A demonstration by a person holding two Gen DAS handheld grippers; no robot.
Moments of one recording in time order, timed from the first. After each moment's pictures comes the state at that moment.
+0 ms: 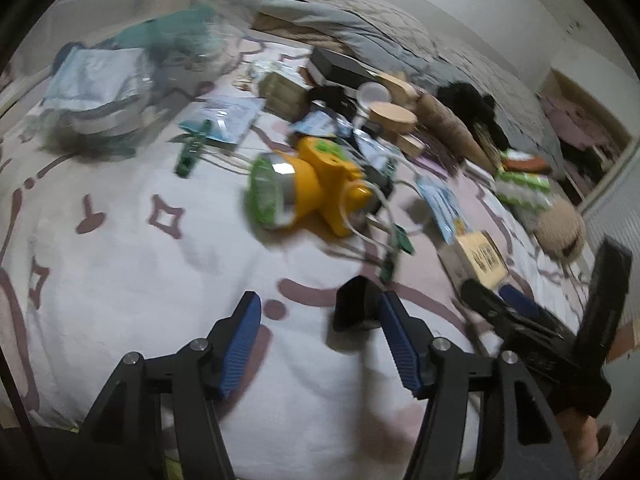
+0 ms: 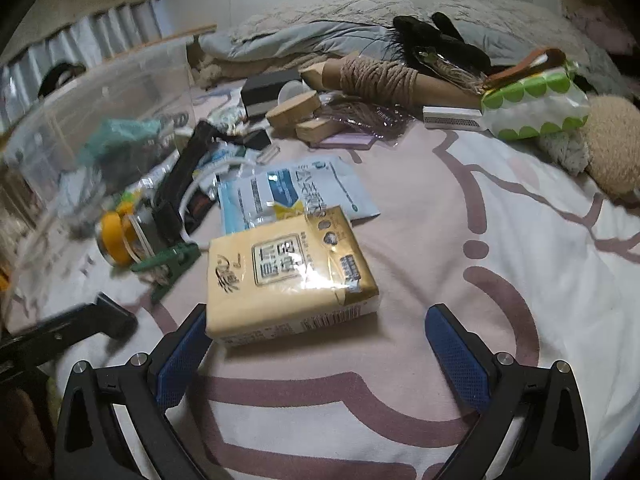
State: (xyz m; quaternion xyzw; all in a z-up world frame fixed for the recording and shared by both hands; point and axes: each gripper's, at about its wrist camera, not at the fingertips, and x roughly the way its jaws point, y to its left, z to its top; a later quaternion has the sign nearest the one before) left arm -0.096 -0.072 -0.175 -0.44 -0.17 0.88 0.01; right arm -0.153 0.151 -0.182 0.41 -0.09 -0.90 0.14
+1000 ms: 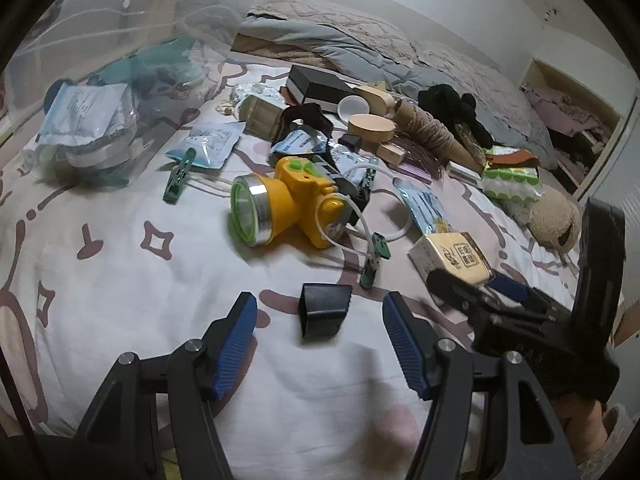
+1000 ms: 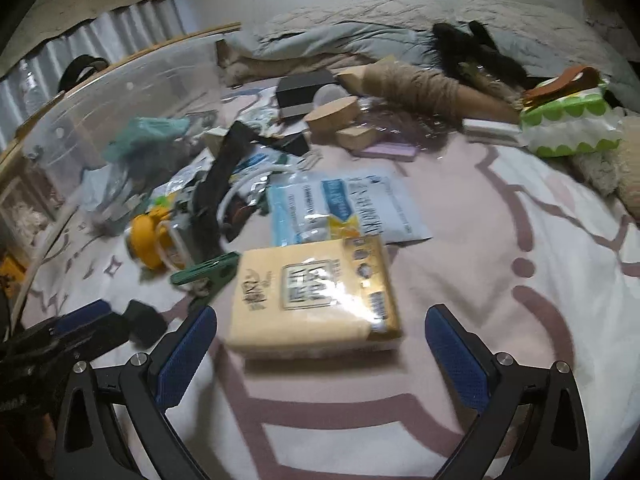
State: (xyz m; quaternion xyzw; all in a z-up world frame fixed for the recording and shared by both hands) left arm -0.092 -0.052 -0.165 -0.41 -0.12 0.90 0.03; right arm -0.157 0.131 -0.176 0.41 -0.06 -0.89 0.17
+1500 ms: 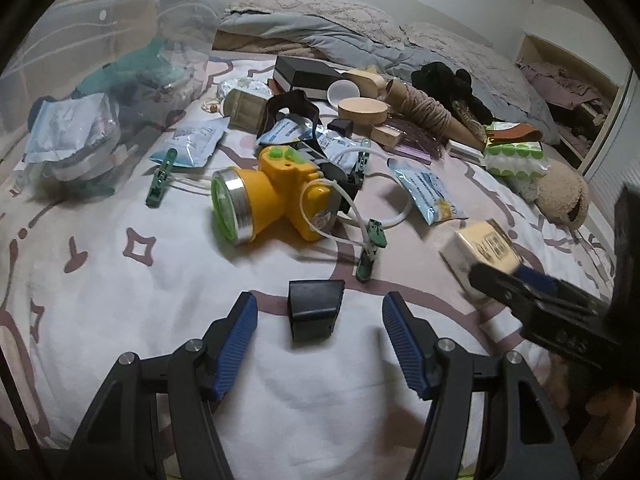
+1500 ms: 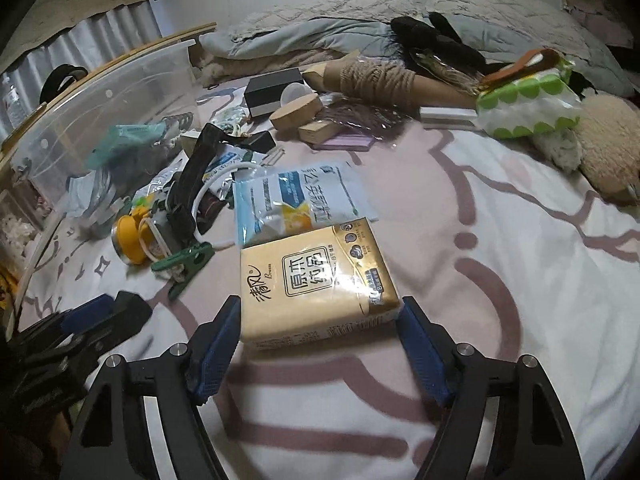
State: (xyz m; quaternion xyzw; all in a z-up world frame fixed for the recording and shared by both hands) left arm -0.103 -0.040 -0.176 -0.43 -0.09 0.90 0.03; right arm -0.139 0.156 -0.171 0.44 -0.06 -0.89 0.14
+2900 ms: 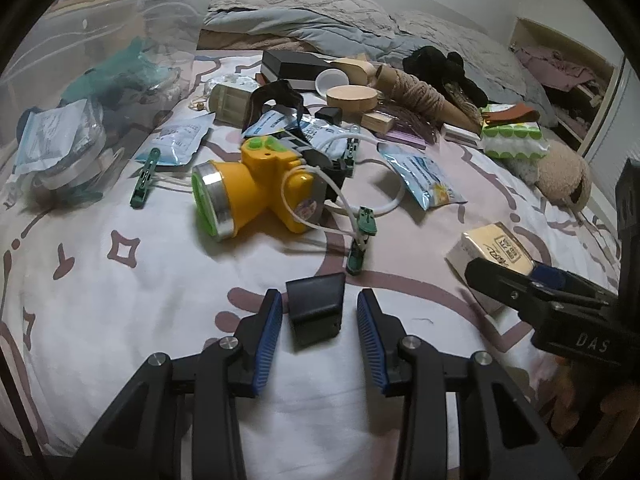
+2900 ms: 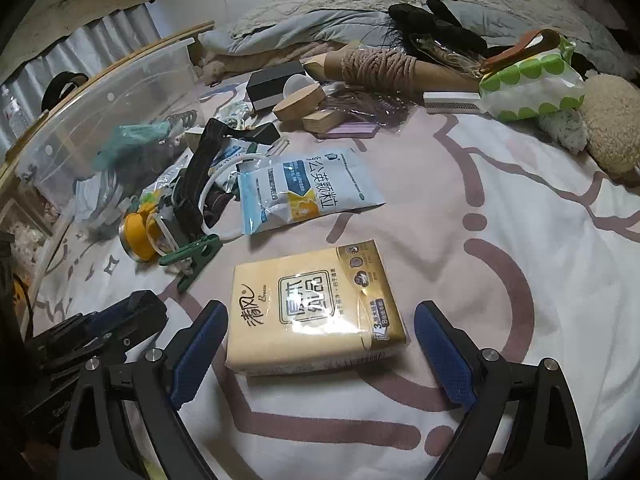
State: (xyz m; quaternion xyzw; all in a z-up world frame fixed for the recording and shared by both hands) left arm -0.104 -0.026 -0.182 -0.44 -0.06 0.90 0.04; right arm -0.142 0.152 -0.174 0.44 -0.08 -0.88 0.15
